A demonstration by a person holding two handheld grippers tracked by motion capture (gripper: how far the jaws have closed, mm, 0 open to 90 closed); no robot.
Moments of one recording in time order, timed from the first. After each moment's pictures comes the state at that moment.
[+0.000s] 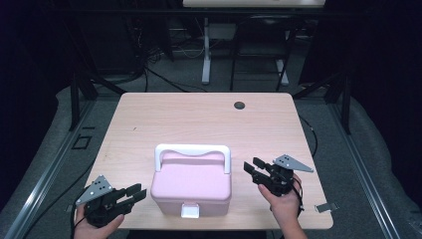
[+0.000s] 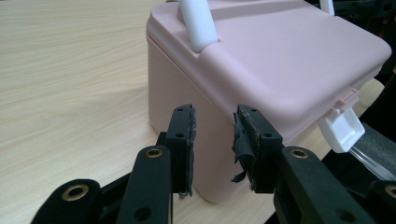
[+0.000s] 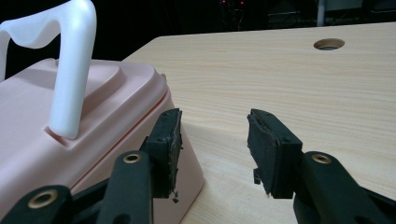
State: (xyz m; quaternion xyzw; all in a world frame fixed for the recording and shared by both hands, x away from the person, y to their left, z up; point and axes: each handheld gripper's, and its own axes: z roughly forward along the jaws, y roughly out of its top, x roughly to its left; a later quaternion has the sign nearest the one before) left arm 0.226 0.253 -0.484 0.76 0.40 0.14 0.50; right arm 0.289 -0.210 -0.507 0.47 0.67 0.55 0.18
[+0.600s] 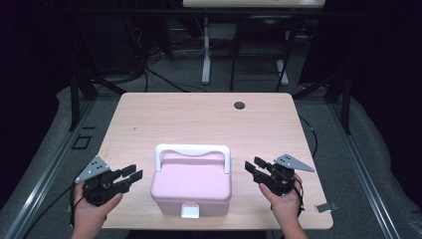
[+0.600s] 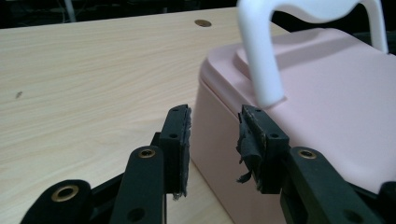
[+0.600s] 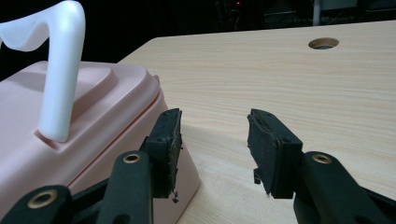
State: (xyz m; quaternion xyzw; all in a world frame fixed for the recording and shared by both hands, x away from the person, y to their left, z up) left arm 0.267 0.265 -0.468 0.74 0.42 0.17 0.49; right arm 0.291 -0.212 -0.508 0.48 0.66 0.55 0.18
